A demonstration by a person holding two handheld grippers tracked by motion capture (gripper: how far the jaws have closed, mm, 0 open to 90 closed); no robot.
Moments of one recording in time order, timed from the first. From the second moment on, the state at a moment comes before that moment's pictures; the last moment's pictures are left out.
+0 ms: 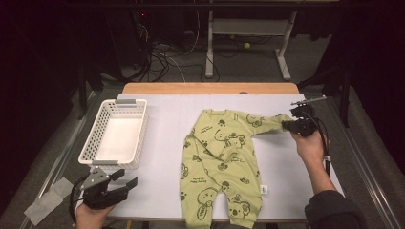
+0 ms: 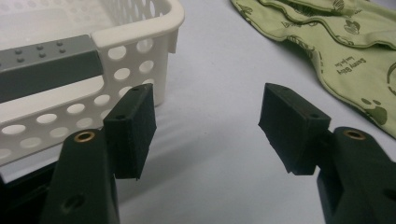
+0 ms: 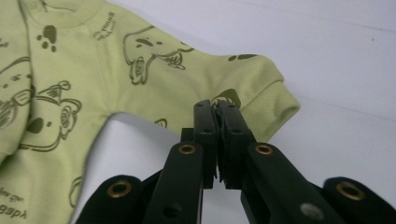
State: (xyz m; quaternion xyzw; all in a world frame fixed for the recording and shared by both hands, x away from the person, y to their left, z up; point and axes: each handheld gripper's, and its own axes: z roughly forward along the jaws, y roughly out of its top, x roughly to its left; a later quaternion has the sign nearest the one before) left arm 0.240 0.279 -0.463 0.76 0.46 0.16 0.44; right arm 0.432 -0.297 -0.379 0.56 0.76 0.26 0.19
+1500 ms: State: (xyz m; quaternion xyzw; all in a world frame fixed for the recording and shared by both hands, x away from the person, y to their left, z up) left arm 0.241 0.279 -0.464 0.76 0.46 0.15 0.44; right arm 0.408 -0.233 -0.344 0.45 0.82 0.32 0.18
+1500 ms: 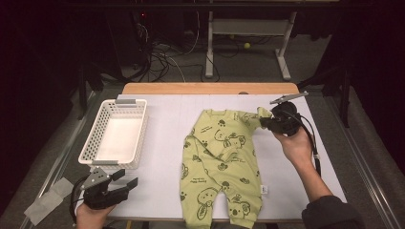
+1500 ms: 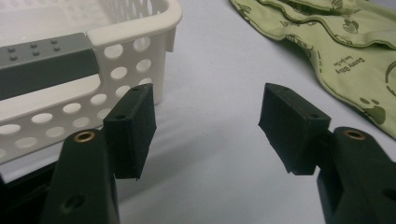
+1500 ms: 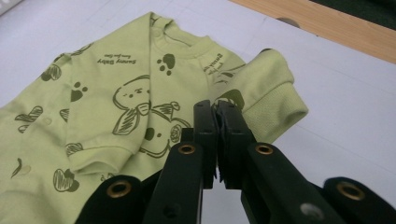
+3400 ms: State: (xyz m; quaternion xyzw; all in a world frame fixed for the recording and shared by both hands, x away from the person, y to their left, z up) left arm 0.241 0.279 -0.464 0.76 0.47 0.15 0.44; right arm 0.407 -0.152 -0.418 0.38 0.88 0.26 0.09
